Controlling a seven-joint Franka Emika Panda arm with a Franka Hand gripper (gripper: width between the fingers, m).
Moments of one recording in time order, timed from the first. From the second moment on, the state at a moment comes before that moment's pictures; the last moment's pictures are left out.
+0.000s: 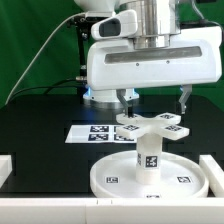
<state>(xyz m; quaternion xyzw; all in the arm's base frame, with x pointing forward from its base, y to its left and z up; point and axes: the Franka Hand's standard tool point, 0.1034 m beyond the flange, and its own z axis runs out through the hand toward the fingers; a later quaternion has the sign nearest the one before) 0.571 0.040 0.122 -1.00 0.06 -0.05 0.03</state>
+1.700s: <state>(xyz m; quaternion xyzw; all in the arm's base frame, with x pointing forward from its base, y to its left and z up) 0.562 0.042 0.106 -1.00 0.04 -0.05 0.00</state>
